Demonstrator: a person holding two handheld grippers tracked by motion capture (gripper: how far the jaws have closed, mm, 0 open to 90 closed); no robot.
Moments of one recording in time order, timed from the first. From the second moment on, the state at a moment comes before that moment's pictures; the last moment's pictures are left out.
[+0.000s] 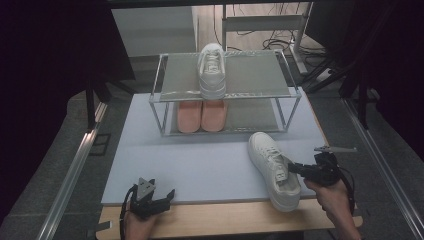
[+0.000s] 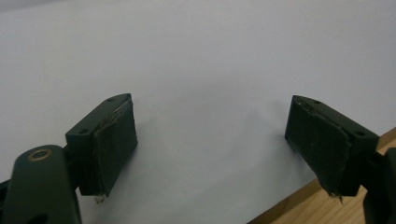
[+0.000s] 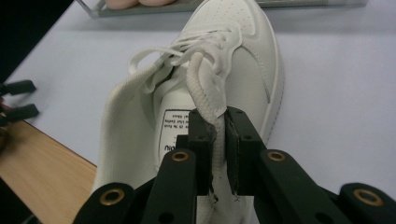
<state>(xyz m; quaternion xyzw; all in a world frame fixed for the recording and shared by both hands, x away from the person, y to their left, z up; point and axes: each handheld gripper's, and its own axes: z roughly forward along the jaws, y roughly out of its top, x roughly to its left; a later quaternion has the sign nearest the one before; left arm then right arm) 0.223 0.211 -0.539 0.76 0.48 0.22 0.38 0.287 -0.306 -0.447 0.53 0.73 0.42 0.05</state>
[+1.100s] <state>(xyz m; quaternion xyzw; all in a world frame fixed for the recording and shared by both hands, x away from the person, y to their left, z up) 0.223 0.211 -0.539 0.76 0.48 0.22 0.38 0.290 -0.328 -0.433 0.56 0.64 0.52 -0.04</state>
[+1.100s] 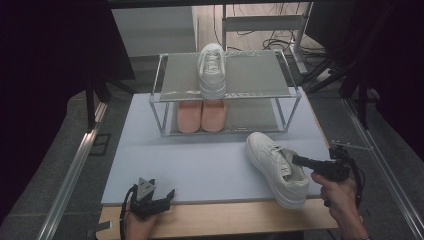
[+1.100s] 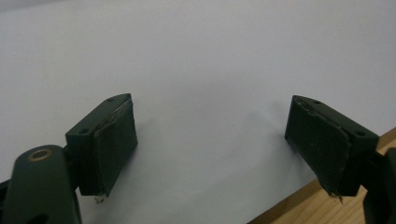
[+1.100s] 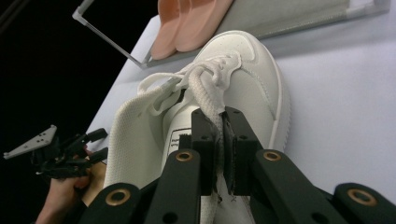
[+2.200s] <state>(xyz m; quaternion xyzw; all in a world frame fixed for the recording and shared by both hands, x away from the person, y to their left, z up) 0.223 0.211 -0.539 0.76 0.48 0.23 0.38 0.299 -0.303 -0.351 0.52 0.63 0.57 -0.07</state>
